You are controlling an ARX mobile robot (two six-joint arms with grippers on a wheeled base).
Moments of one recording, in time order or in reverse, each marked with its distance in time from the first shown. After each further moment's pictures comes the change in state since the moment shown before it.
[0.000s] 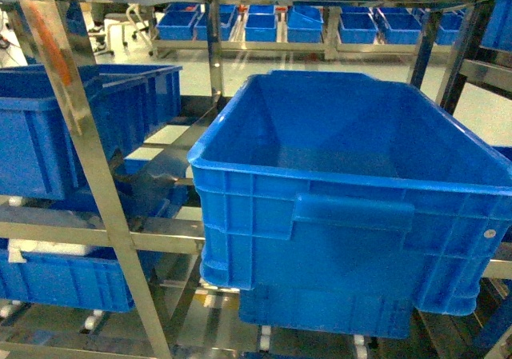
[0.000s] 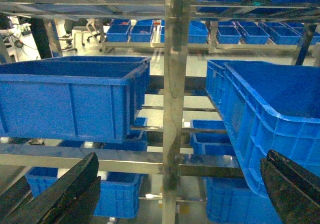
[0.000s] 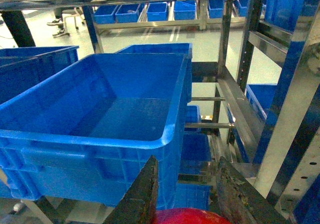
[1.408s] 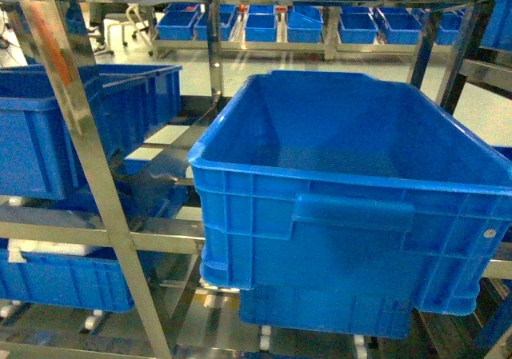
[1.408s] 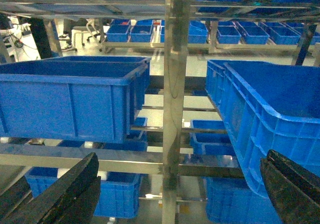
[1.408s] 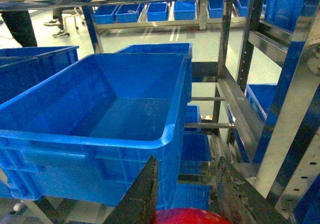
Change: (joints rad) left arm 0.000 0.000 0.000 0.000 0.000 0.000; right arm 0.000 0.000 0.000 0.000 0.000 0.000
